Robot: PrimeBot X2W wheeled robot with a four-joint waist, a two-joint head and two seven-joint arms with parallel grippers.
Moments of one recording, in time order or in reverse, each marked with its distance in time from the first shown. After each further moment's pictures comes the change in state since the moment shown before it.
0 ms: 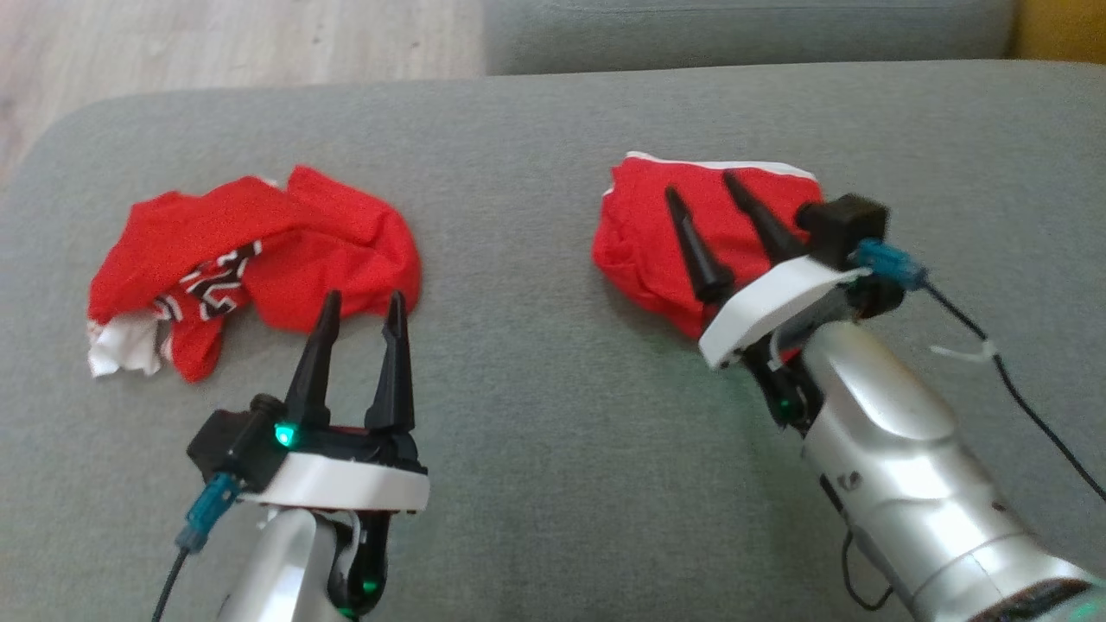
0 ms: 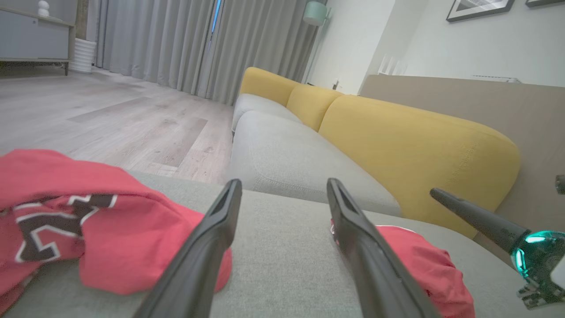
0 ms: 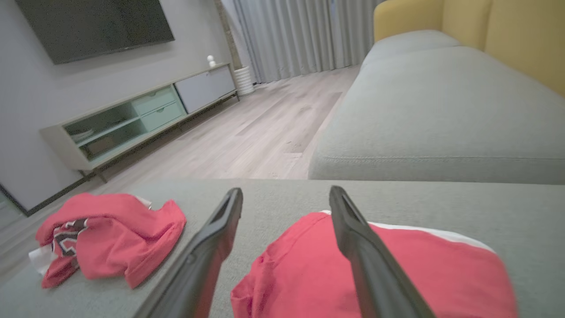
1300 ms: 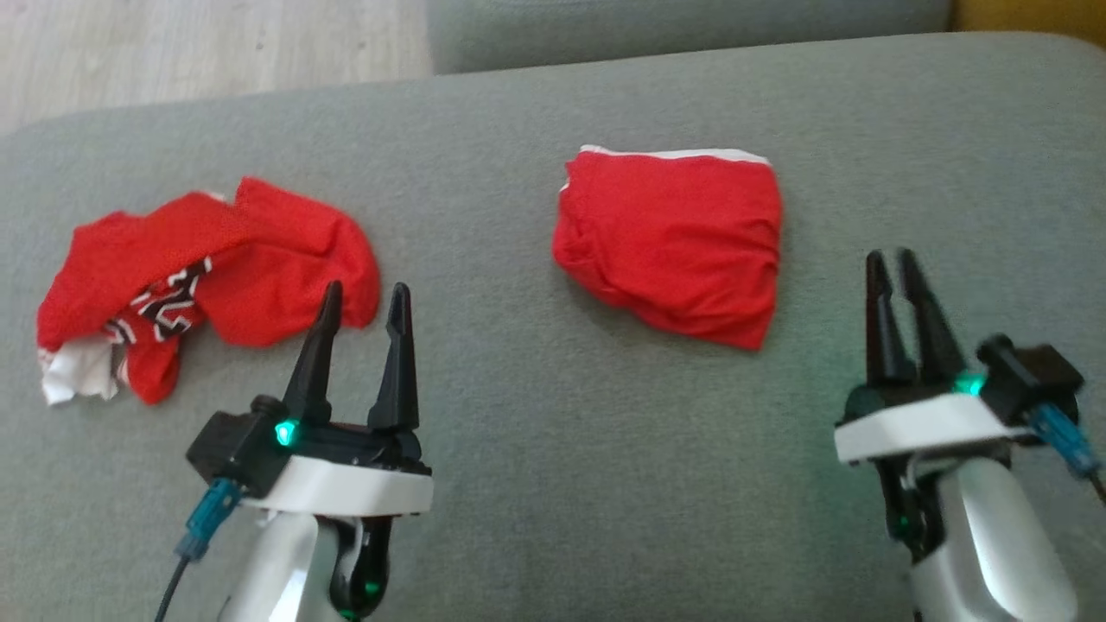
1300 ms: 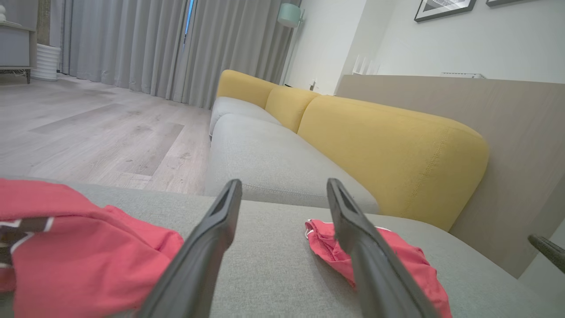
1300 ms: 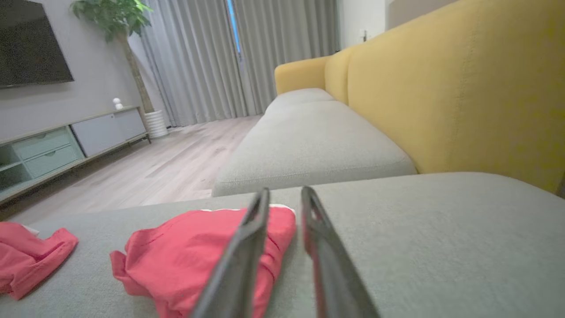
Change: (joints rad) left arm 0.018 0.000 0.000 -0.068 0.035 0.000 0.000; right arm 0.502 0.014 -0.509 -0.581 -0.344 0.000 -0.003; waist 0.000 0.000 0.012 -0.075
